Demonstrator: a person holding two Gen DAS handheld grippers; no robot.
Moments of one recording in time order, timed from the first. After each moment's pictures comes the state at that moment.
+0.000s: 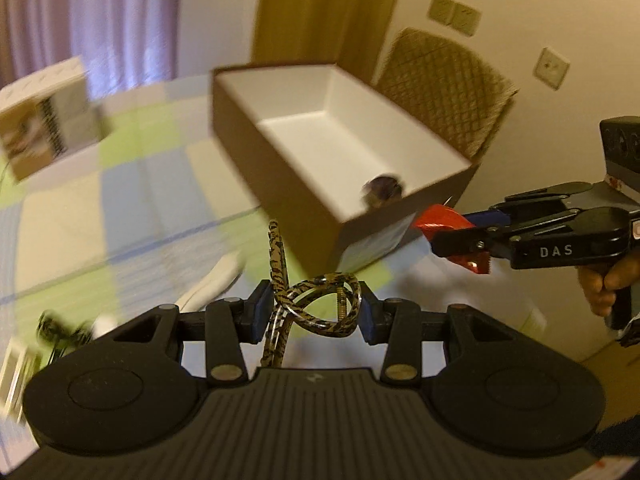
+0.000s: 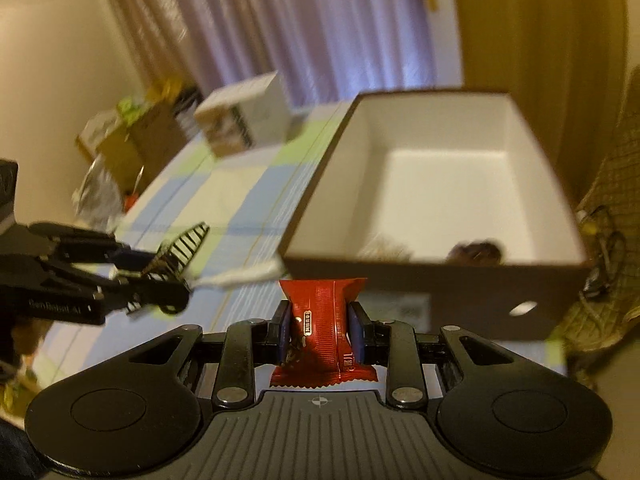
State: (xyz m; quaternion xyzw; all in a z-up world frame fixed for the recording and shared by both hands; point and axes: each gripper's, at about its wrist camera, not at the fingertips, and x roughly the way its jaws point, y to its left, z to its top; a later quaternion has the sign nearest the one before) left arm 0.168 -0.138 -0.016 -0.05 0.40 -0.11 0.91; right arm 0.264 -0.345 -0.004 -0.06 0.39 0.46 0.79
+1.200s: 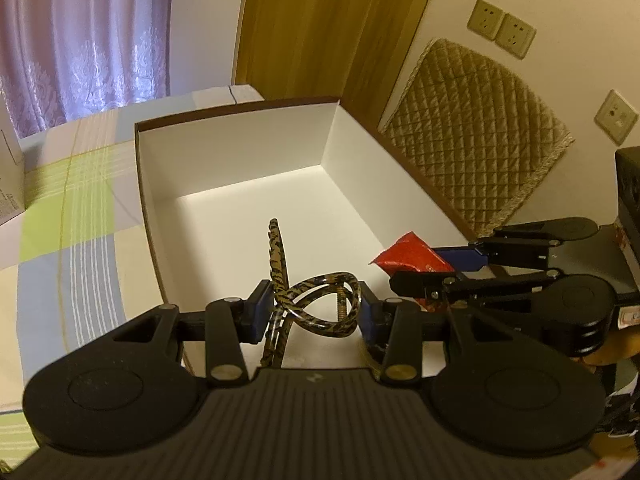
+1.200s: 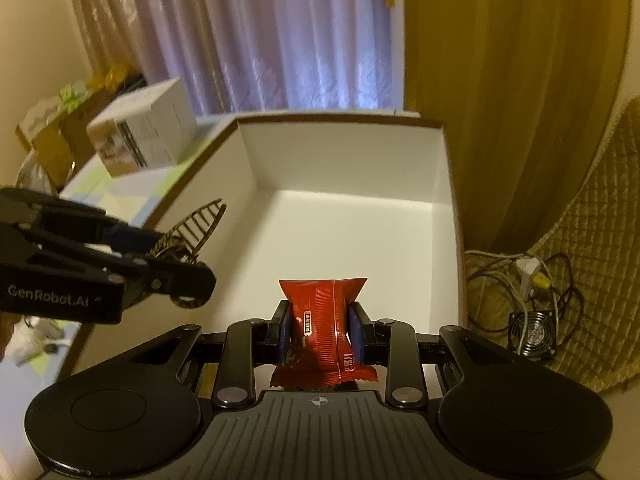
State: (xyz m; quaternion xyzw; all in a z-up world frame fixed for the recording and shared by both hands) left arm 0.380 -0.187 -0.038 -0.08 0.43 -0.07 0.90; right arm 0.438 -0.307 -0.031 -0.14 0.39 0.42 0.80
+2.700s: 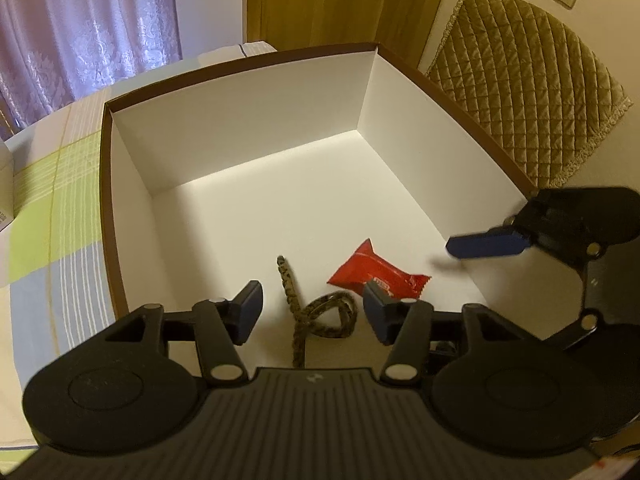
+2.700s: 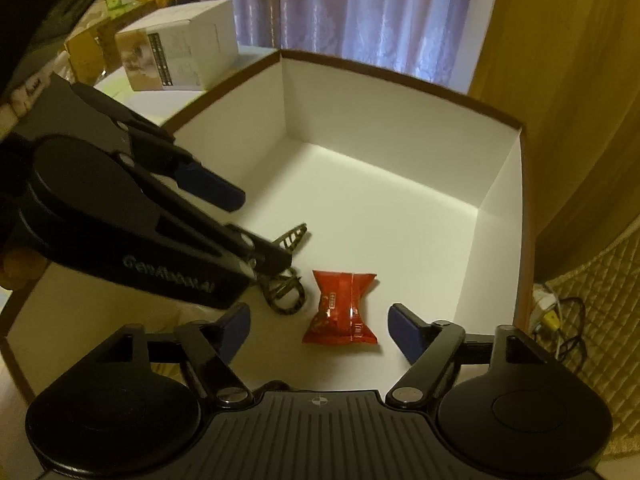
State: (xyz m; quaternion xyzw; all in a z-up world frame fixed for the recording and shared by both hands) left arm 0.439 -0.196 -0.081 -0.03 0.48 -0.04 0.87; right arm 0.455 -0.266 -0.062 -0.26 0.39 0.47 0.75
